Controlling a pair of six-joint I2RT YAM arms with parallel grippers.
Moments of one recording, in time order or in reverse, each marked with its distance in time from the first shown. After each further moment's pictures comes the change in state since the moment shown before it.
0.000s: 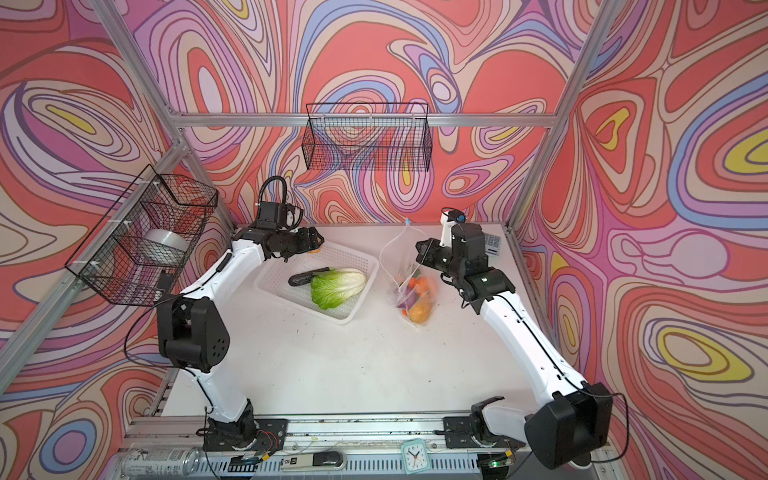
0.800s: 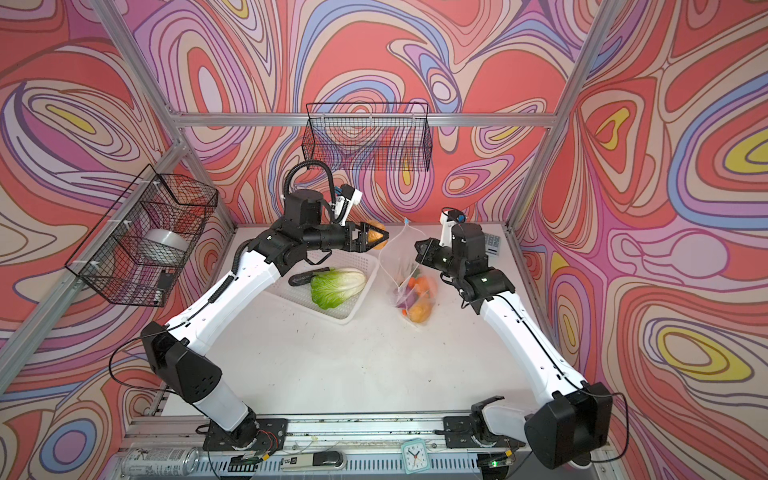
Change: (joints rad) left arm -0.406 -0.130 0.156 0.109 0.338 -0.025; right arm 0.000 -0.002 -0.005 0.013 -0.018 0.008
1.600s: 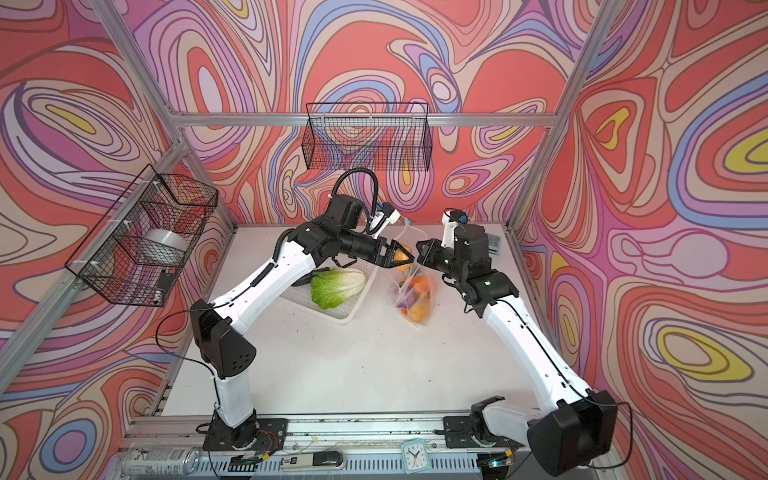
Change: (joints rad) left arm -0.084 0.252 0.257 -0.288 0.024 0.135; right arm 0.001 -0.036 -0.008 -0.008 0.007 -0.005
